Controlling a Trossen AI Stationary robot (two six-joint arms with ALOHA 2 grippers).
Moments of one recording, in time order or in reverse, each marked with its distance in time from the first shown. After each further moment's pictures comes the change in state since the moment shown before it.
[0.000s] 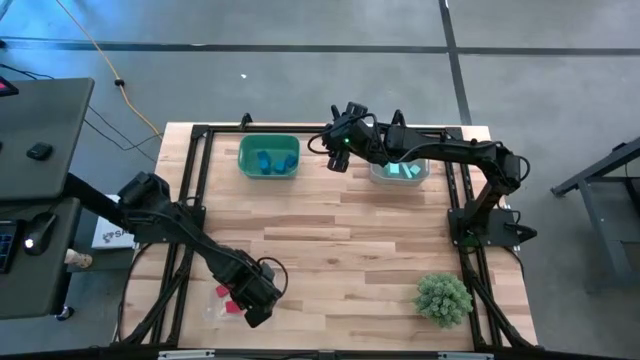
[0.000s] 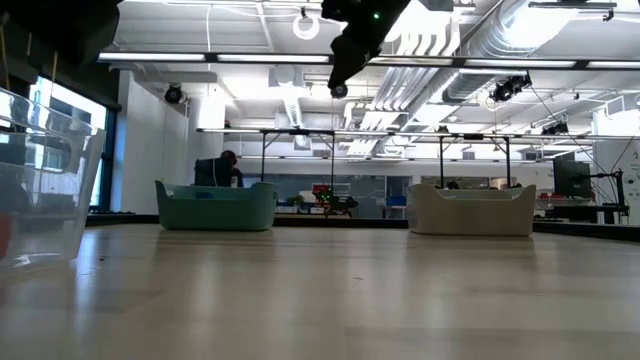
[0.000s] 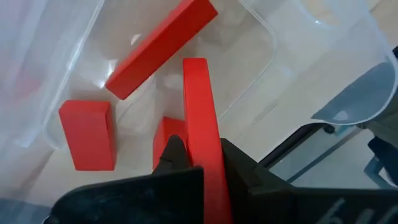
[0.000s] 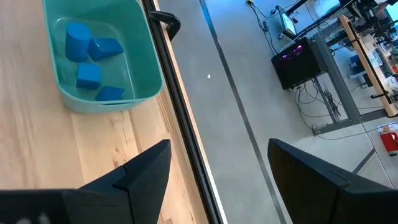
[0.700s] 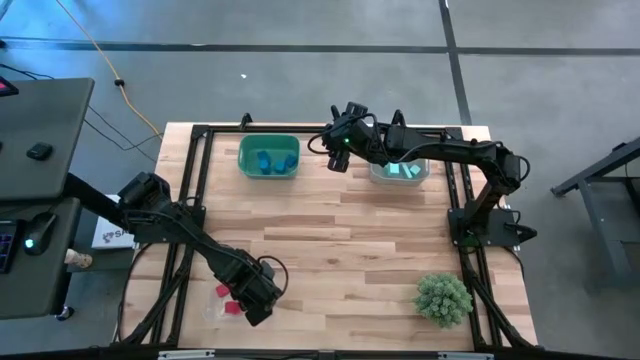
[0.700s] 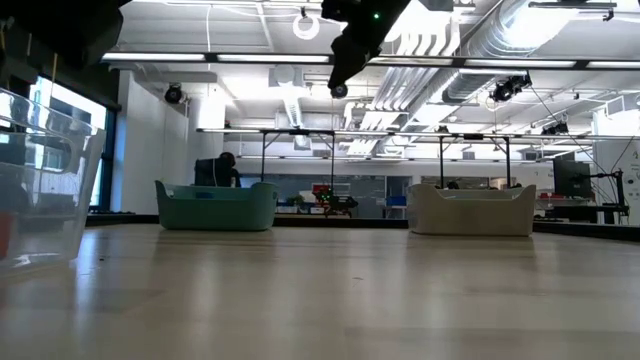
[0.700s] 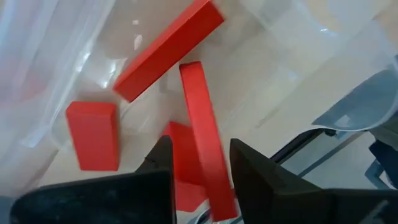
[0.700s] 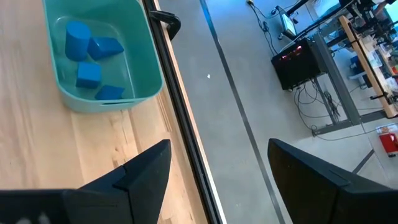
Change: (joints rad) left arm 0.007 0.002 0.000 -0.006 0.000 0.000; right arm 0.000 0.000 0.000 0.000 0.000 -0.004
